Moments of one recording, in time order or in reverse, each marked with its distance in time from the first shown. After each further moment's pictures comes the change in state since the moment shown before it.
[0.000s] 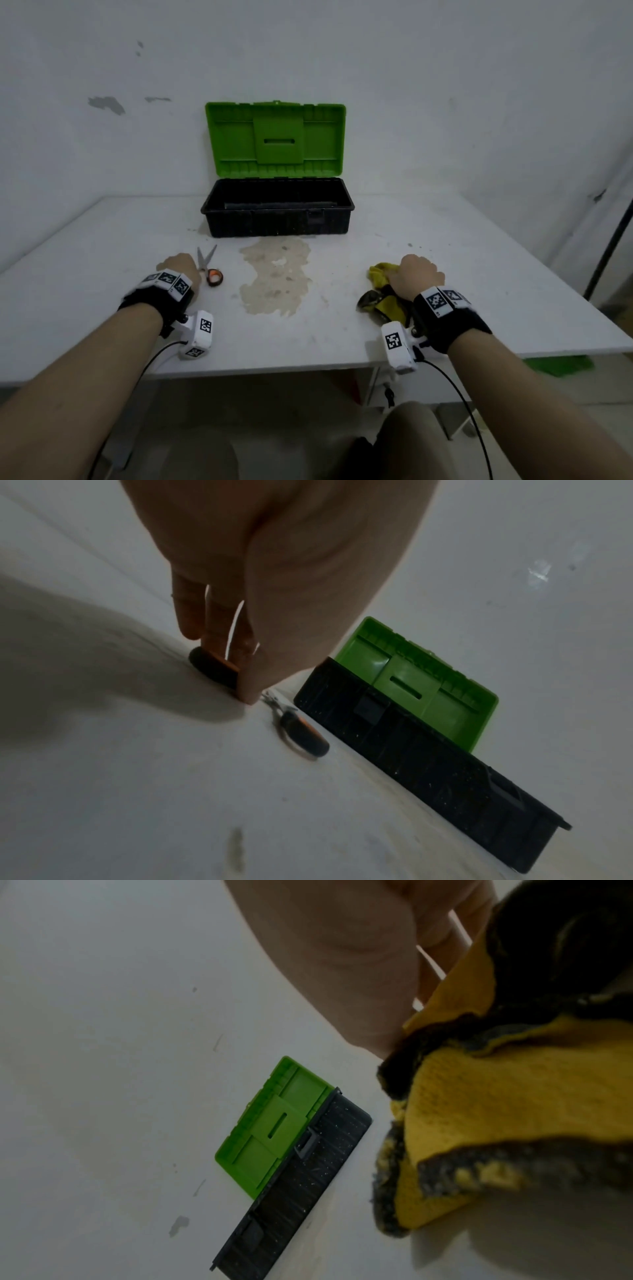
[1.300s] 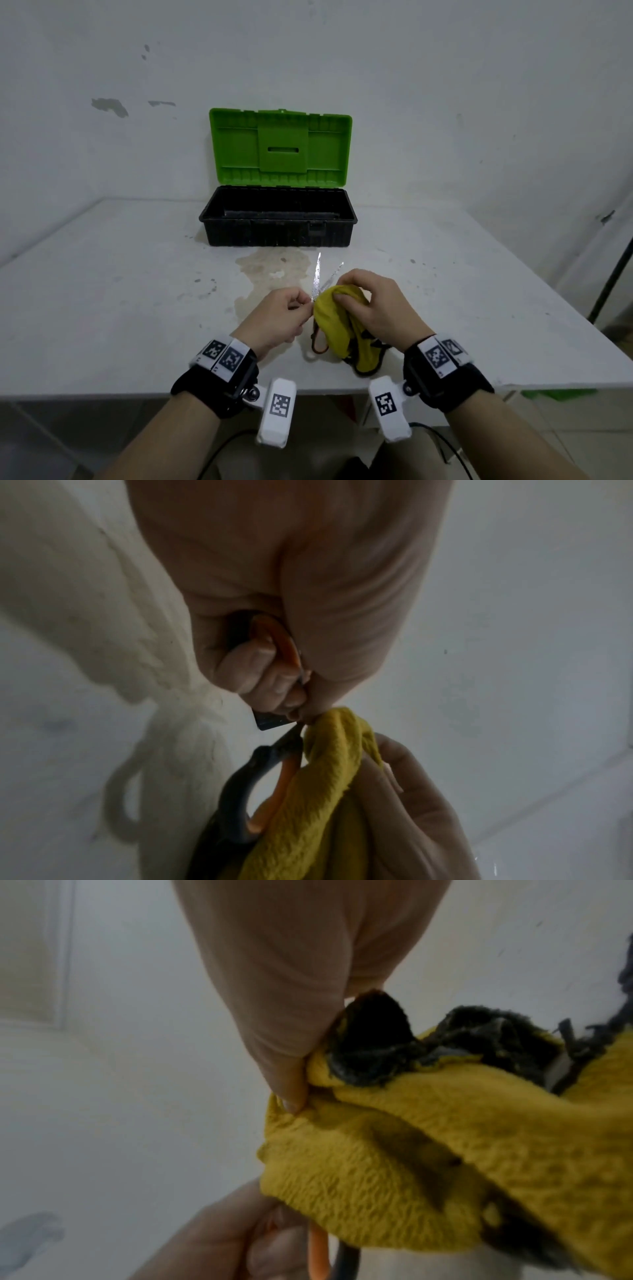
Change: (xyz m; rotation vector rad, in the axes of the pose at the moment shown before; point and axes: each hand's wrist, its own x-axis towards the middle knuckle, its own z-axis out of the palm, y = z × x) left_hand -0.145 0.131 0.014 -1.110 -0.358 0.431; right_hand -0.057 -0.032 -0.008 0.664 0.078 -0.850
